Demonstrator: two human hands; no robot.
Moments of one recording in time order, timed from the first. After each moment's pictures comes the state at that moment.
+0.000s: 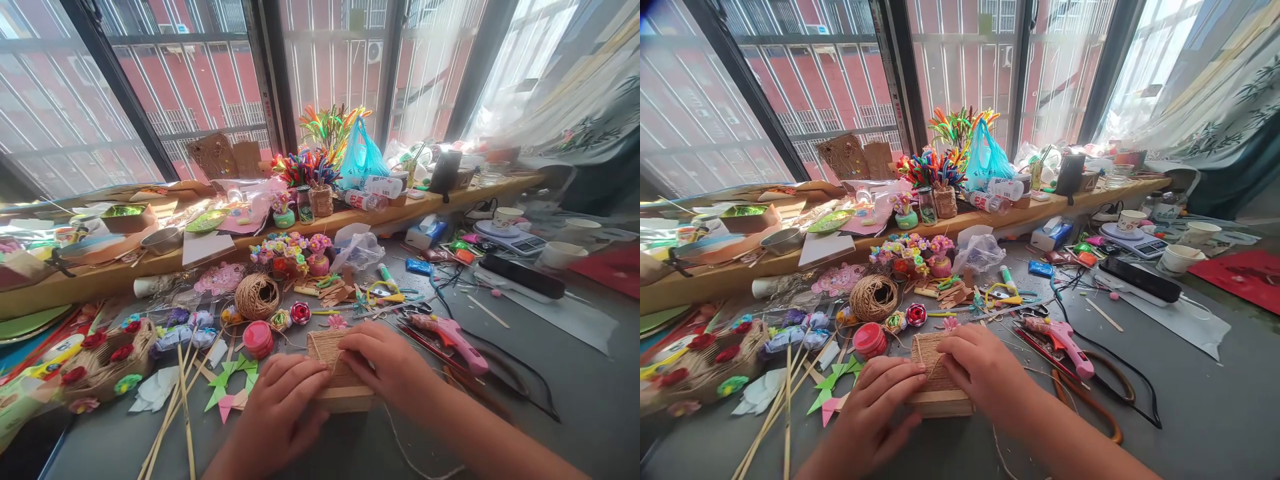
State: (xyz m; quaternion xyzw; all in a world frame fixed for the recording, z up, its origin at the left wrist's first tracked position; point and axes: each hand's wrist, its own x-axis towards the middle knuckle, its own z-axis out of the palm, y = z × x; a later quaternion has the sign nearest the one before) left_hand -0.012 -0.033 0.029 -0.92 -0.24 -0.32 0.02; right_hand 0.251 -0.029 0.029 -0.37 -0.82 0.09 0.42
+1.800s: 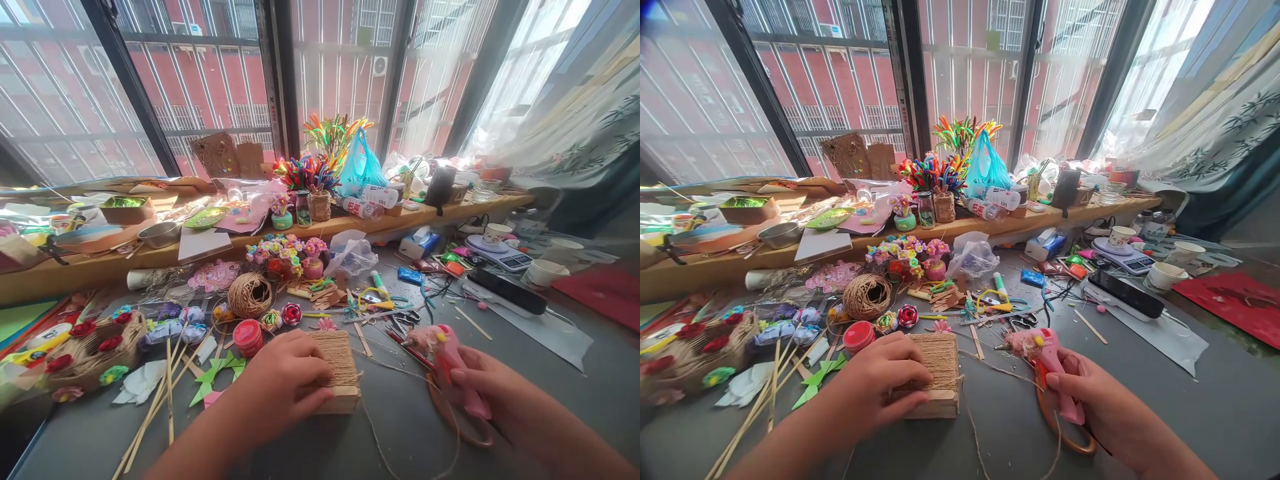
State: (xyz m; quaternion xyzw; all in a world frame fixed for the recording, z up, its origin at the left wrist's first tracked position) left_hand 0.027 -0.016 0.095 -0.93 -0.27 -0.20 -0.18; right_hand 0.391 -0.088 0.012 -0.50 -0.27 0.67 0.48
